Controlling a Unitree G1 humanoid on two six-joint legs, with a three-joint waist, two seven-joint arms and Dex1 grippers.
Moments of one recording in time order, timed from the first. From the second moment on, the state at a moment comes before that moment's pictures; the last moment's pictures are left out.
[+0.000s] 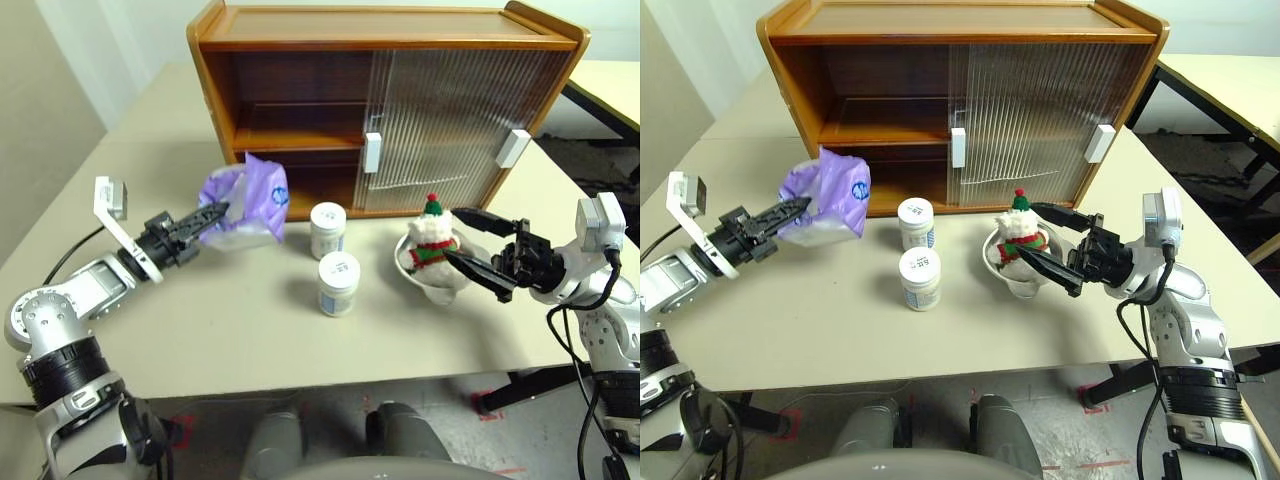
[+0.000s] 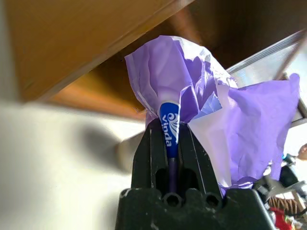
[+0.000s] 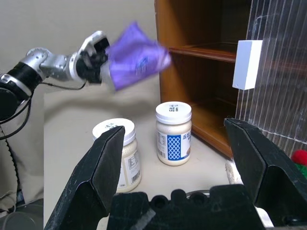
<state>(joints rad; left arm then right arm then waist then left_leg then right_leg) -0.41 0.43 0.71 0.04 -1.13 1.33 -0.38 -0.16 -0.52 -0.21 0.05 0.63 0.04 1.27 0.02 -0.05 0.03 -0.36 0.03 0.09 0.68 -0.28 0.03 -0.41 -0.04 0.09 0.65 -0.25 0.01</state>
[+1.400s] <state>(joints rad) -0.80 -0.01 0.45 0.05 -0.94 0.66 0.19 -0.14 -0.50 -0.21 0.06 0.63 0.02 1.26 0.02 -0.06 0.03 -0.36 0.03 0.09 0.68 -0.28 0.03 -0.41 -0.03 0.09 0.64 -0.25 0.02</state>
